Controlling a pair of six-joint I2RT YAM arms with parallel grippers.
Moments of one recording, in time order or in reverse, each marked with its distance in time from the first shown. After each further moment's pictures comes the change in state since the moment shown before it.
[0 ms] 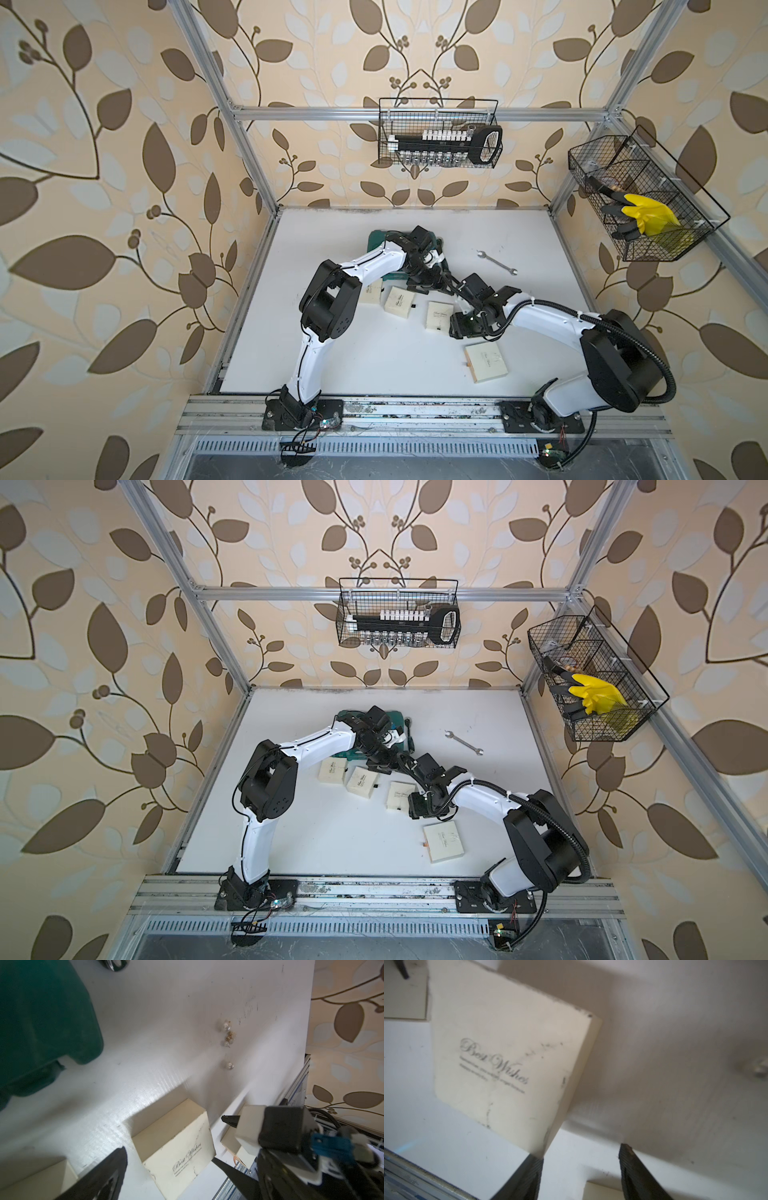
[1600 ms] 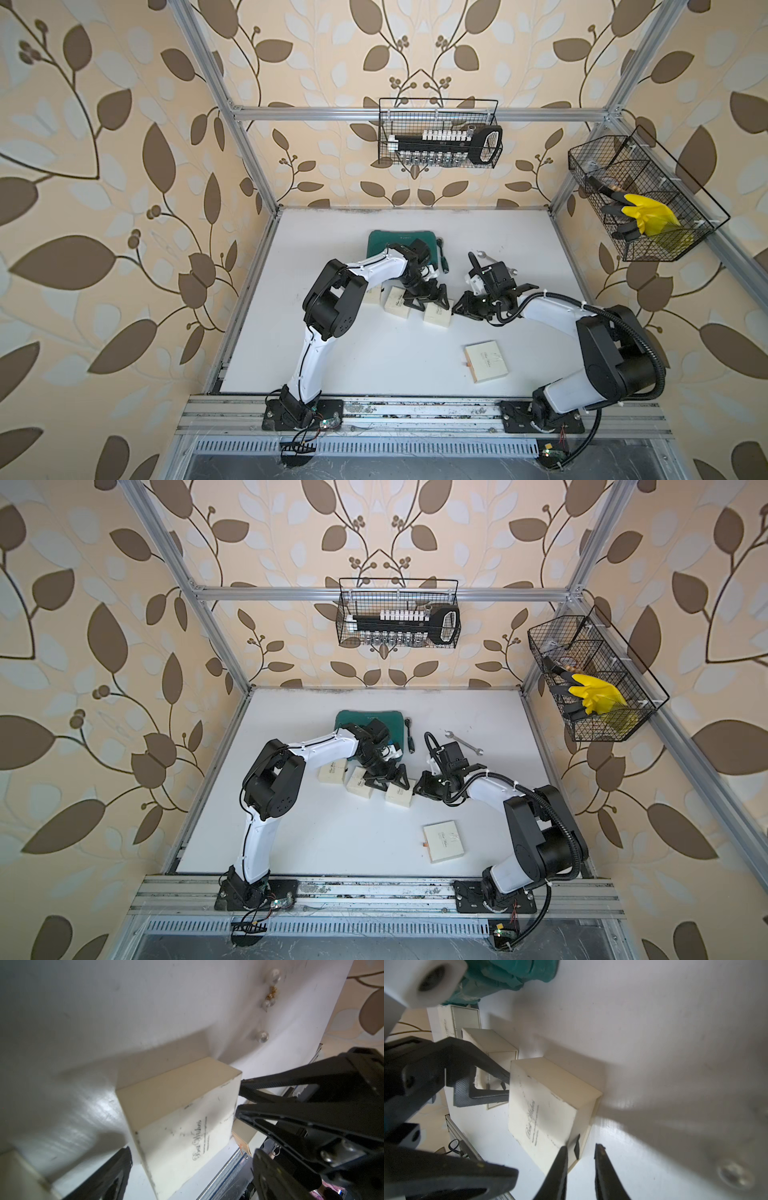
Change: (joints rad) left arm 0.003 0.032 -0.077 -0.053 0.060 -0.032; right arm -0.249 0.022 -0.062 0.332 -0.309 0.082
